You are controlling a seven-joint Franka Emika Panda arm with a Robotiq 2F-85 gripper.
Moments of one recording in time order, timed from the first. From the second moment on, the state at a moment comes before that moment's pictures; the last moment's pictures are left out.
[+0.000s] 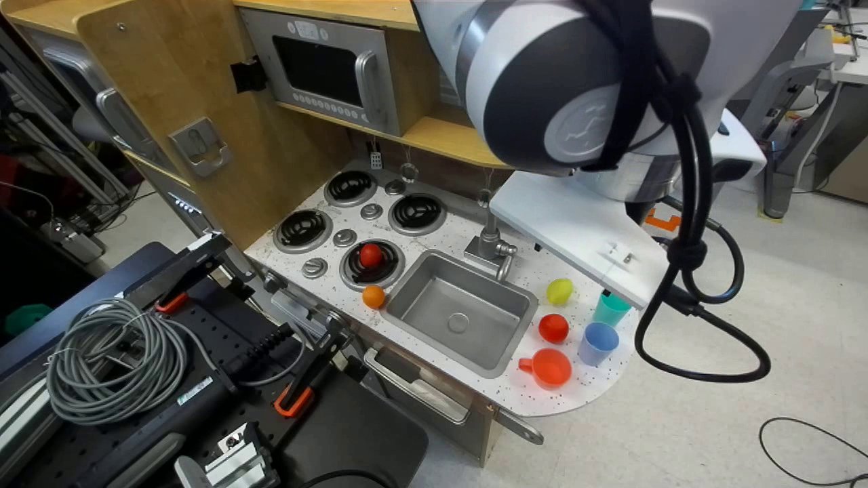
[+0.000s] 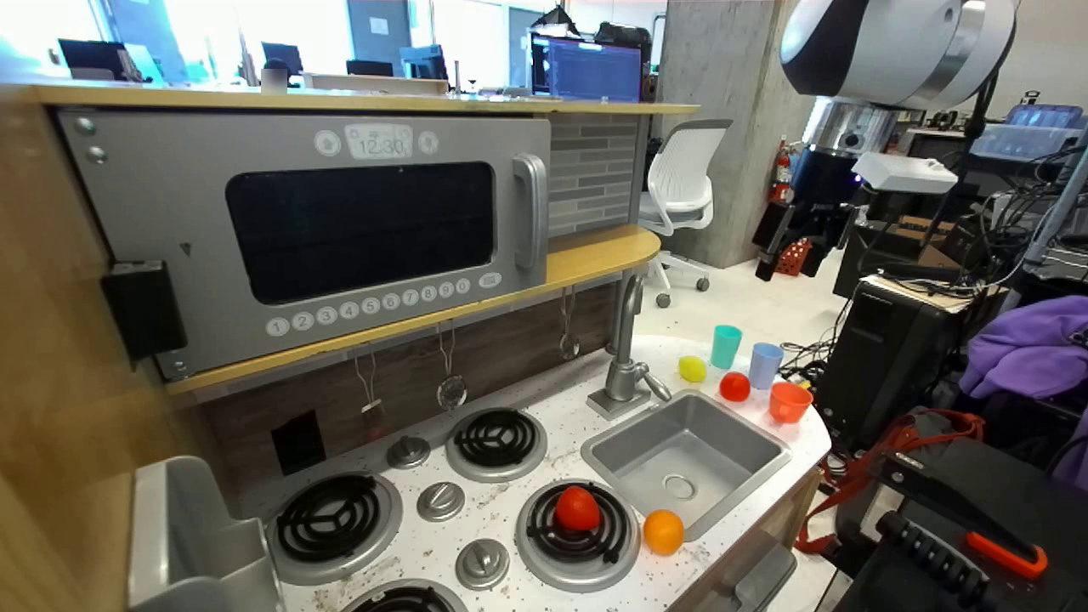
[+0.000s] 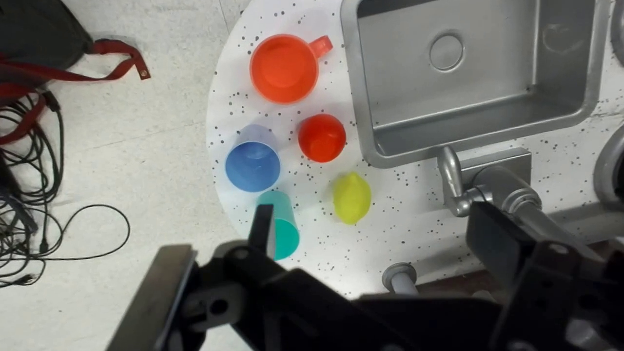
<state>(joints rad) -0.45 0.67 -0.09 -1.78 0.22 2.49 -0.53</state>
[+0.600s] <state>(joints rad) -0.48 0.88 -0.09 -1.61 0.19 2.49 -0.52</state>
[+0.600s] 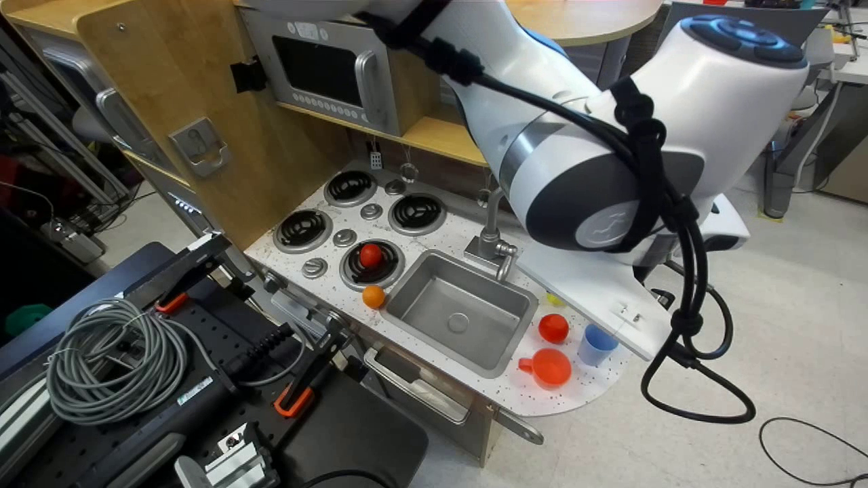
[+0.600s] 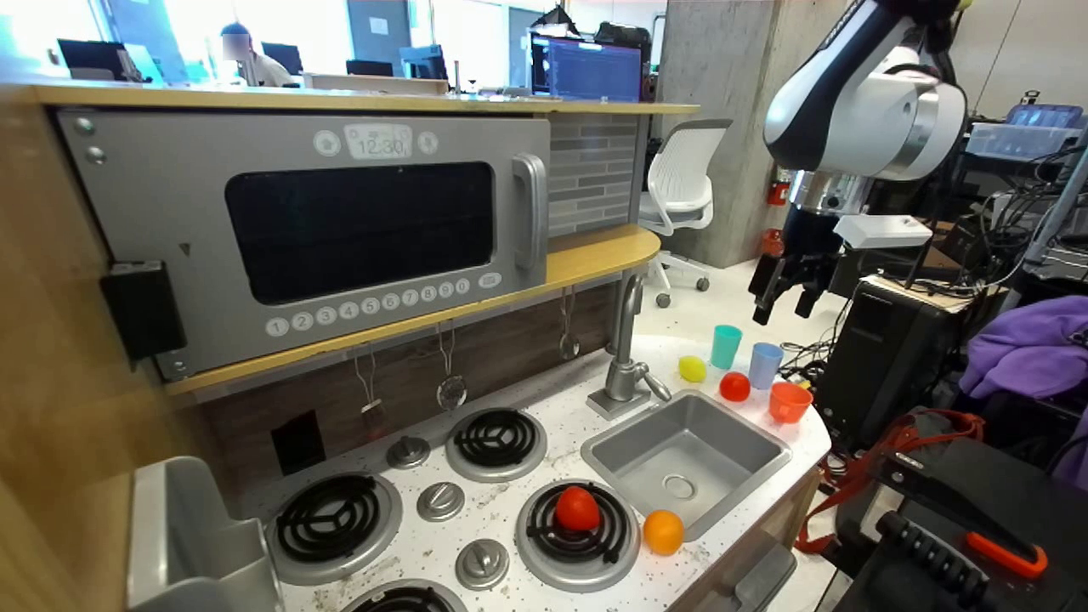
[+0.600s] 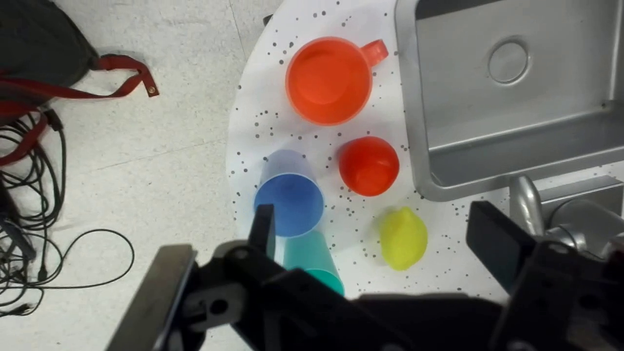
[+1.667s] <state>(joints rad) -0.48 1.15 -0.09 -1.27 0.07 2.41 -0.47</state>
